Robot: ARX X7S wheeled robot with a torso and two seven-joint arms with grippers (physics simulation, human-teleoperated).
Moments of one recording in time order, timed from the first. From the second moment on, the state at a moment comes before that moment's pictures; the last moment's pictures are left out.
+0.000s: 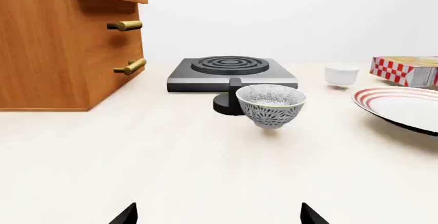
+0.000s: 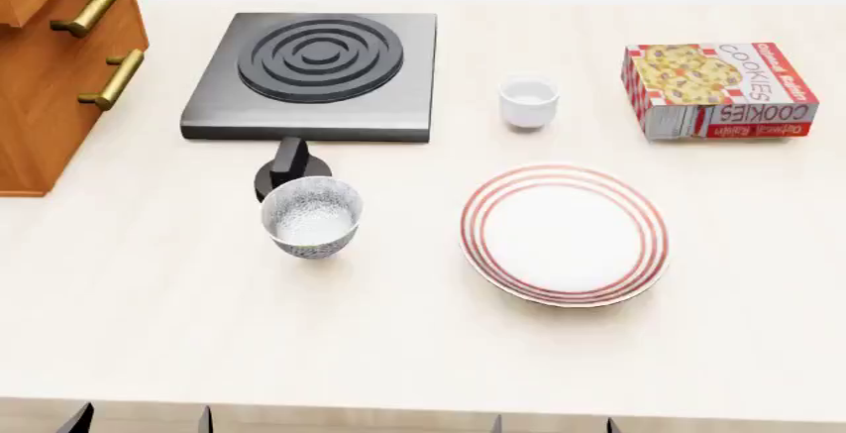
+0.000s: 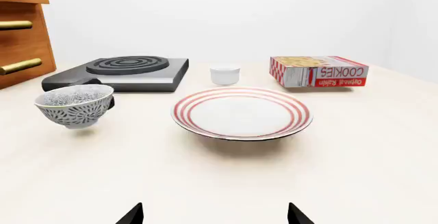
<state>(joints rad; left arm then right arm) 0.00 0.00 0.00 0.00 0.00 0.00 0.00 0.00 0.00 0.00 0.00 0.00 0.00 0.00</state>
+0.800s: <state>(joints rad) 0.02 -0.07 0.08 0.03 -0.08 0.02 -0.08 0.01 0.07 -0.08 -0.01 0.09 0.01 0.08</state>
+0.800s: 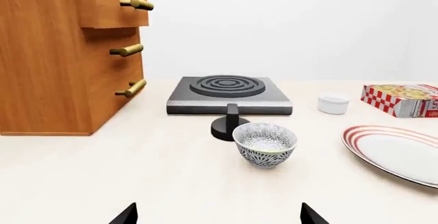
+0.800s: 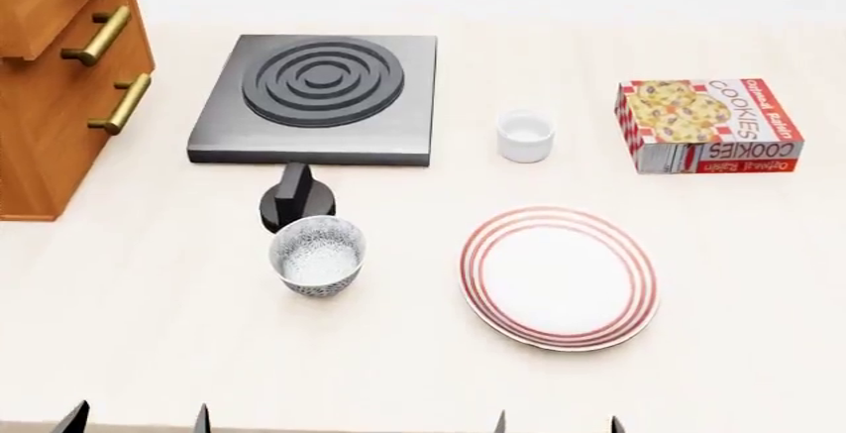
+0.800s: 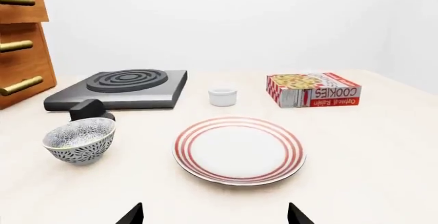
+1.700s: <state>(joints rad) 0.00 -0.12 0.14 0.01 -0.12 0.01 -0.14 0.01 0.11 -0.12 -0.01 0.13 0.00 0.16</state>
